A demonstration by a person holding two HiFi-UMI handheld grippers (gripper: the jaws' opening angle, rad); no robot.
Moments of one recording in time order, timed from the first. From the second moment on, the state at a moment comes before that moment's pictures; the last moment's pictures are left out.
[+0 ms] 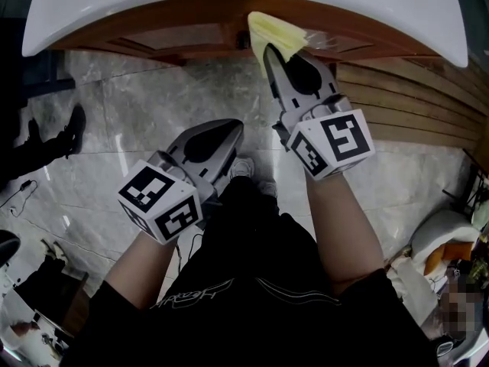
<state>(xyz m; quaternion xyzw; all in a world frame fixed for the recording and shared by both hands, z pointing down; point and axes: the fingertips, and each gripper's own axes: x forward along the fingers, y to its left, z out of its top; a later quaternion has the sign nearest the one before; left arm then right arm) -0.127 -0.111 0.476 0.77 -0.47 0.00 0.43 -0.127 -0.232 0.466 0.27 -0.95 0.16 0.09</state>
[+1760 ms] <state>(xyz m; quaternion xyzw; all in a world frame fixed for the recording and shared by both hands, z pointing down) -0.011 -0.139 0.491 0.73 -0.51 0.01 0.45 0.032 -0.307 0.480 0.33 -0.92 0.20 0.06</state>
